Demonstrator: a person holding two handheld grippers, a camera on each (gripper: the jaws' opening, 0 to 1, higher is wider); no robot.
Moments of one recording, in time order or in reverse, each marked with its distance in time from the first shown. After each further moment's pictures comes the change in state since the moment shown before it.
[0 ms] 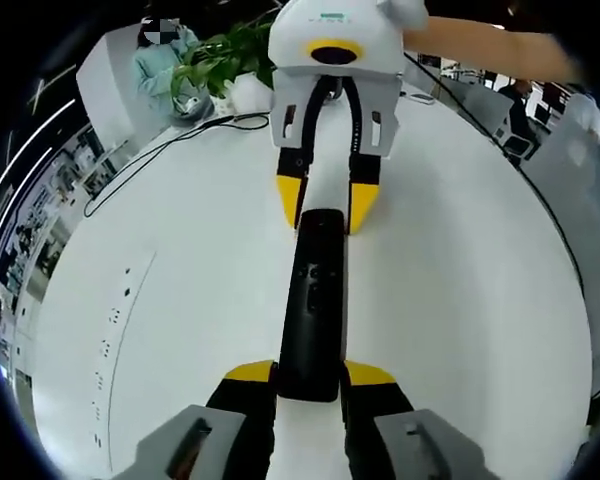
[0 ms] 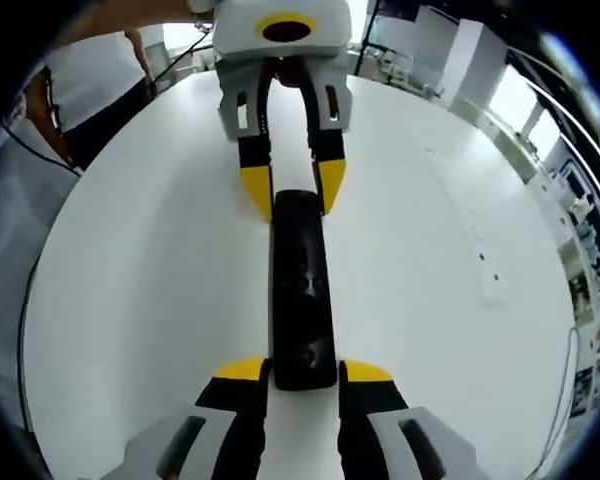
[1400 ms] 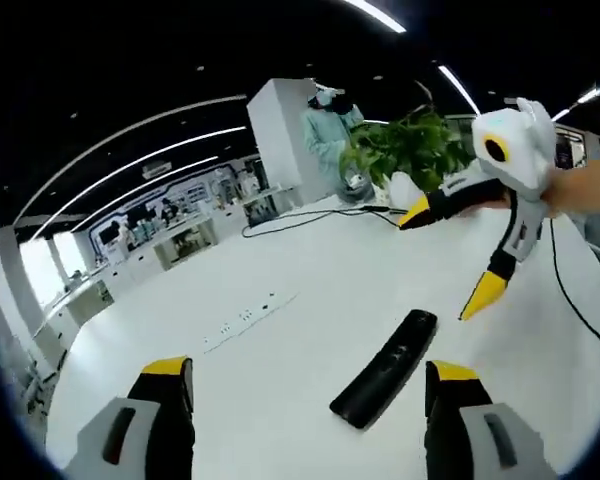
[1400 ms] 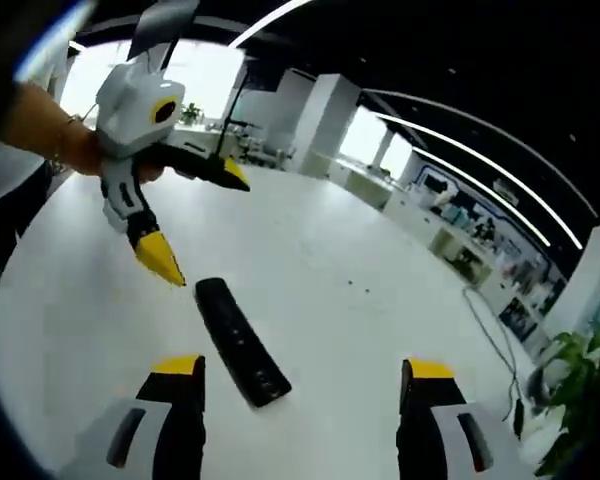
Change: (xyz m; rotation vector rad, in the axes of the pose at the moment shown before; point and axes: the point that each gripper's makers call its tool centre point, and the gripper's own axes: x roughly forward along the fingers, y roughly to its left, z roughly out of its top) left arm -0.092 0.016 0.015 -0.441 -0.429 0.714; right arm -0.074 -0.019 0.010 0.331 -0.361 -0.680
